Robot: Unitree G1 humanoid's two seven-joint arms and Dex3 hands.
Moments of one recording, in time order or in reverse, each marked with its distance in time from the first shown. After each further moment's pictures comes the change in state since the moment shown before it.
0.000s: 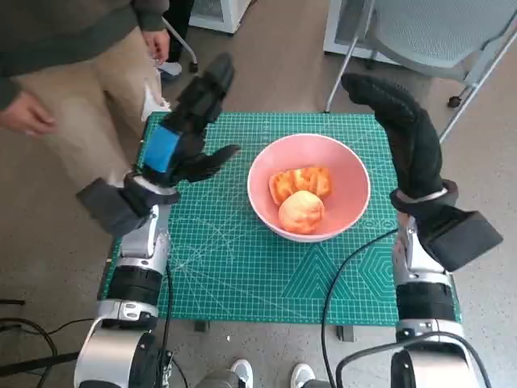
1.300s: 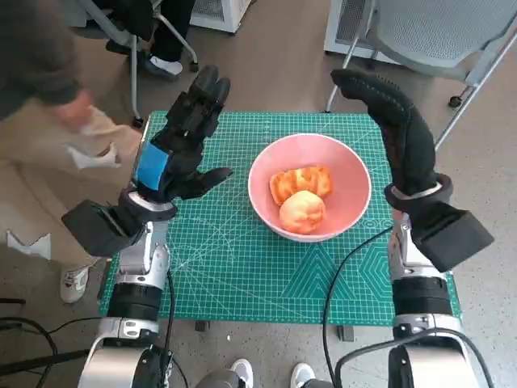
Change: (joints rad) left arm 0.086 -0.019 0.006 -0.101 -0.027 0.017 -0.030; right arm -0.020 0.009 0.009 0.030 -0.017 -0.046 -0.006
